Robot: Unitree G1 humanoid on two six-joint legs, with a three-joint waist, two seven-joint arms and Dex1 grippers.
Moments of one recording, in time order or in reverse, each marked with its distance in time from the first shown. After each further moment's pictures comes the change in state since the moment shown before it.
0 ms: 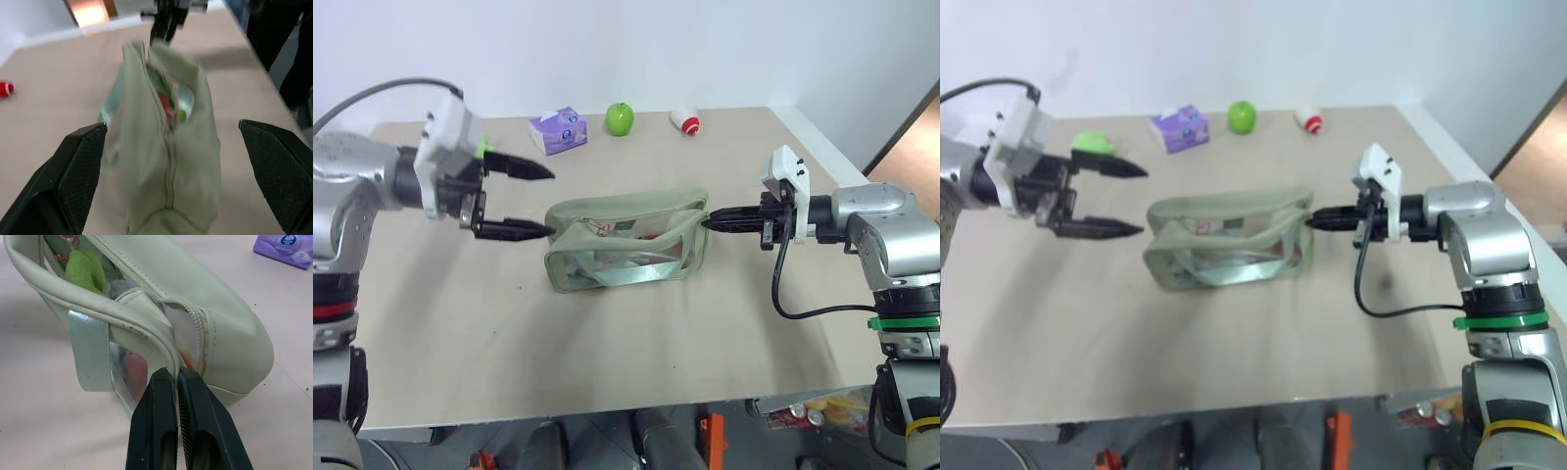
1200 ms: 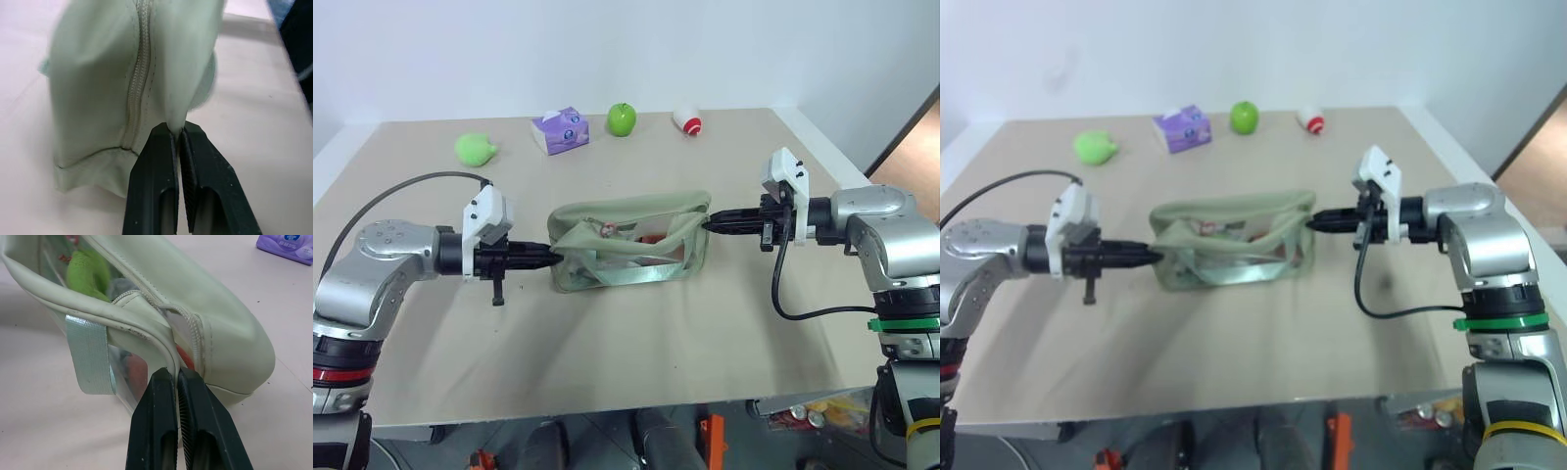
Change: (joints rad) left arm 0.240 -0.086 -0.019 -0.128 0.010 0.029 0.245; right arm 0.009 -0.007 0.000 -0.011 0.001 0.019 -0.003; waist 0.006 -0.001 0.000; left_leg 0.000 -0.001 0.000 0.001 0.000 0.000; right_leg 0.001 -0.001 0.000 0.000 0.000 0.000
